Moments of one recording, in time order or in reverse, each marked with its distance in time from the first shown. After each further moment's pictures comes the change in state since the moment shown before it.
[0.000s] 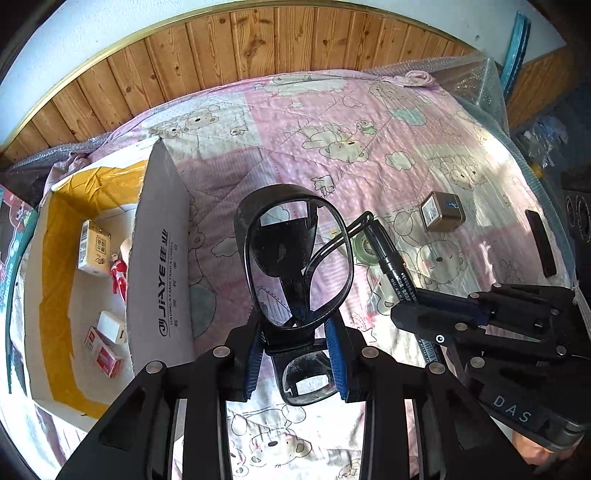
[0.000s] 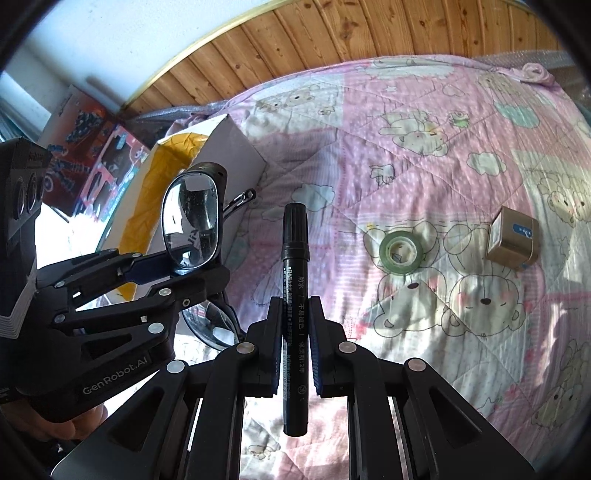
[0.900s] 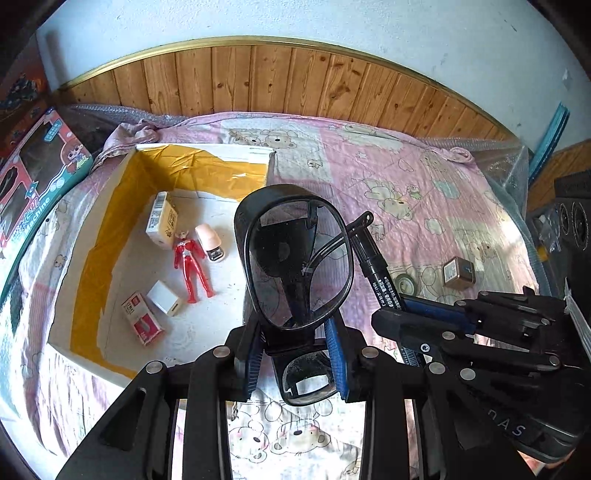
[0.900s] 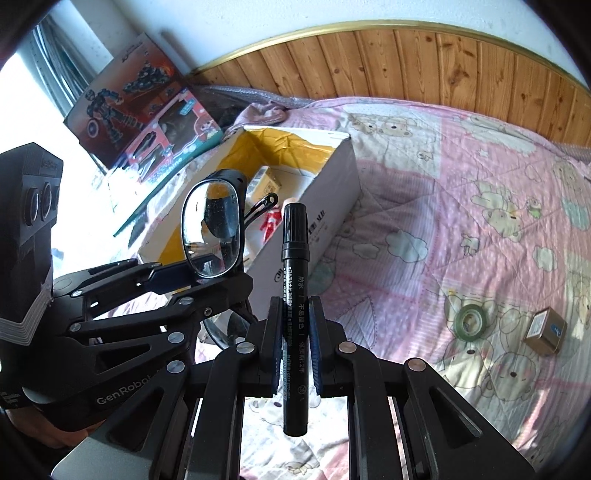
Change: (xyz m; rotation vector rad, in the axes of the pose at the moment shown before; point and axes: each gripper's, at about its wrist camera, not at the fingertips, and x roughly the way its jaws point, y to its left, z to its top) left arm -0.061 0.087 -0.032 -0.271 -0.141 0.005; right arm 0.004 0.111 0.035 -0.260 0.017 0.070
